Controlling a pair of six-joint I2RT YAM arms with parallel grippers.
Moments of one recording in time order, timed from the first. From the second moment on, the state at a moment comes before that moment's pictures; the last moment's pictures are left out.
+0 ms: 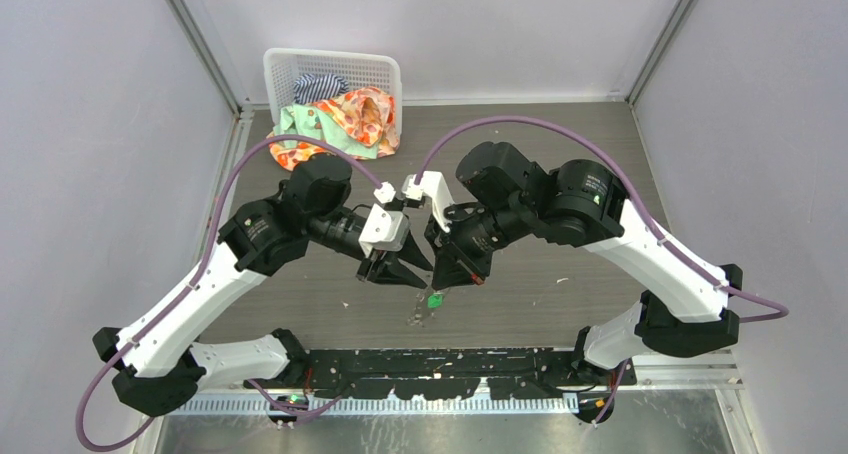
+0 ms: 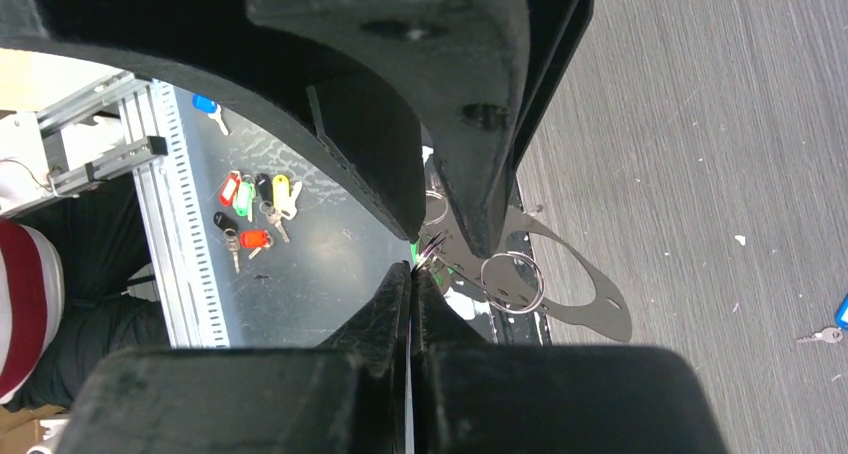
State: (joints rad) left arm -0.86 1.09 1.40 -0.81 0.96 0.46; right arm 1.16 1.47 2.02 -1.35 -0.38 0.11
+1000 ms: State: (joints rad) left arm -0.79 0.99 1.17 -0.52 0.93 0.02; right arm 1.17 1.25 1.62 -0.98 -0.30 0.21
